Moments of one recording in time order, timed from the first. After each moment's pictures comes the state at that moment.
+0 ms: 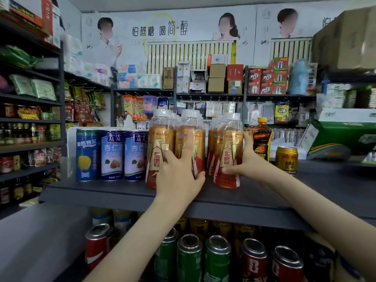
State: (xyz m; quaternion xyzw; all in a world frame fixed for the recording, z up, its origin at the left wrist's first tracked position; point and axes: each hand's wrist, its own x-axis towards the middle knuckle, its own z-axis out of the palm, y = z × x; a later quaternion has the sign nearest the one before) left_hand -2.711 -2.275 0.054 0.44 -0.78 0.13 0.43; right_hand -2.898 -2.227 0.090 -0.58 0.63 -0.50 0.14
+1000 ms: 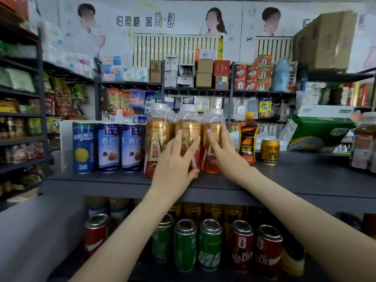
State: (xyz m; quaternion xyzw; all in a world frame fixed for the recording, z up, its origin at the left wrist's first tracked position) left_hand -2.697 -2.295 0.040 0.28 -0.83 0.19 0.45; right_hand -2.878 -2.247 0.066 -0.61 0.71 -0.17 -0.29
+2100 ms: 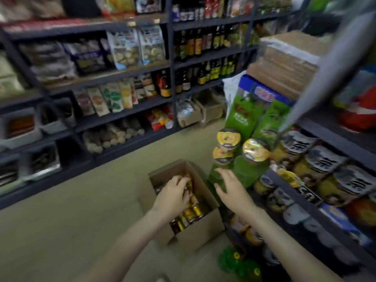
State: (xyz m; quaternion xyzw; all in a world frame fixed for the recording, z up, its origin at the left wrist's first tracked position) left_hand -2.218 -2.146 -0.351 0.74 -0.63 -0.17 0.15; right_hand -2.402 -2.229 -0.330 -0.82 0.48 -0.13 0.29
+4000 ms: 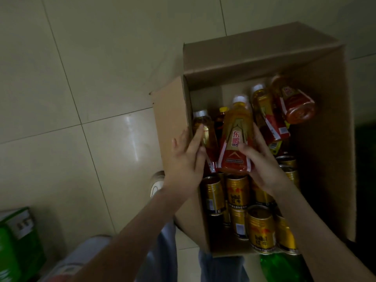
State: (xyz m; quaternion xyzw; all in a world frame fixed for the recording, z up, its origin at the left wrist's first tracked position) left_hand -1.978 -2.342 -0.968 0.83 -0.26 -0.42 0.25; right_hand -2.113 -2.480 -0.995 -0.36 0.52 0.03 0.77
